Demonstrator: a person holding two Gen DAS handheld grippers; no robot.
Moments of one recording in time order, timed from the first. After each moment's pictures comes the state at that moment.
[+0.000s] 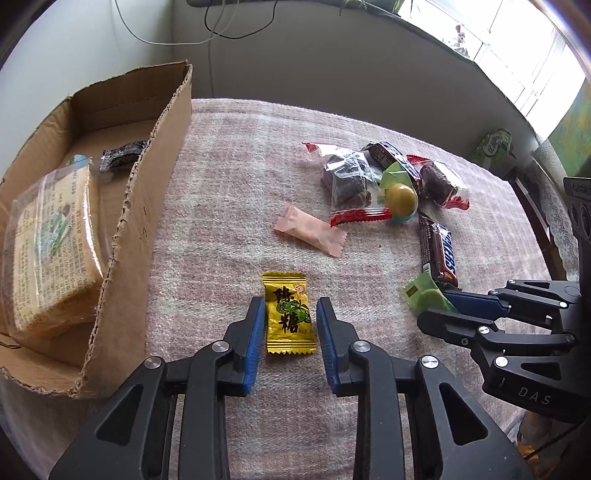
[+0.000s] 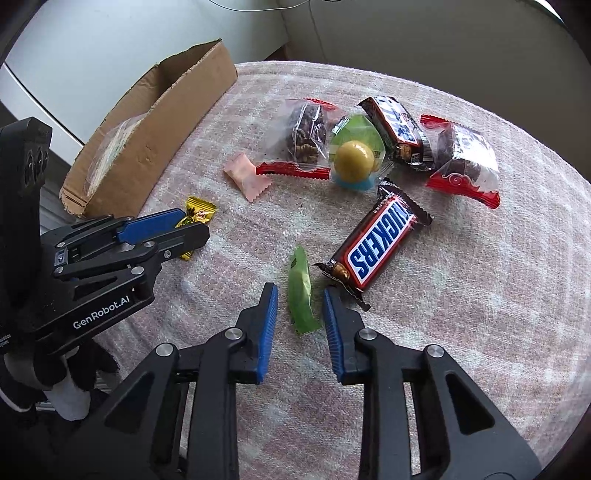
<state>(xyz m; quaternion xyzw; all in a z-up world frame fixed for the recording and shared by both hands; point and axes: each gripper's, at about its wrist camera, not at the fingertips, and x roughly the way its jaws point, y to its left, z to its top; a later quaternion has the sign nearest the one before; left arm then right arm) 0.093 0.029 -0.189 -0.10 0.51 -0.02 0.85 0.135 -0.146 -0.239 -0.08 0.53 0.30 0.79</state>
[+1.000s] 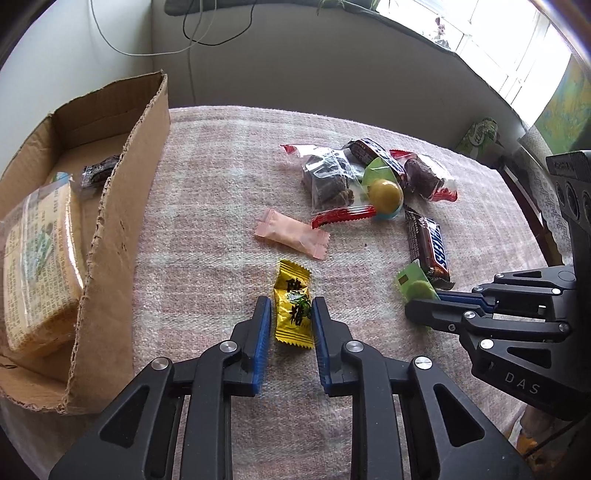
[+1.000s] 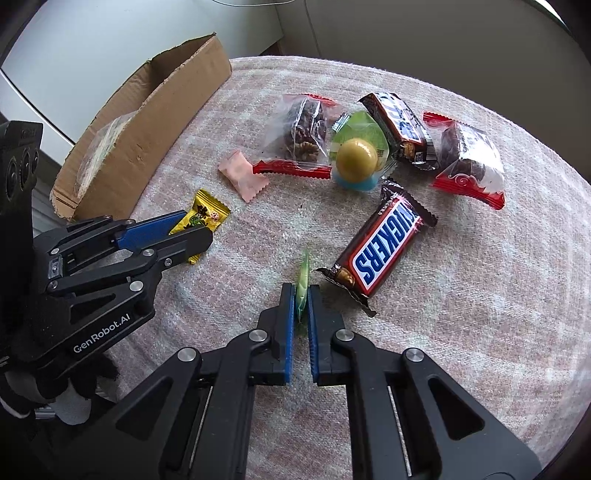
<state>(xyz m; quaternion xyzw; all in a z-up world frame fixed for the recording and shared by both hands) 0.097 0.021 -0.188 -0.07 0.50 -0.05 0.86 0.137 -0.140 -0.243 -0.07 0.53 0.28 0.80</state>
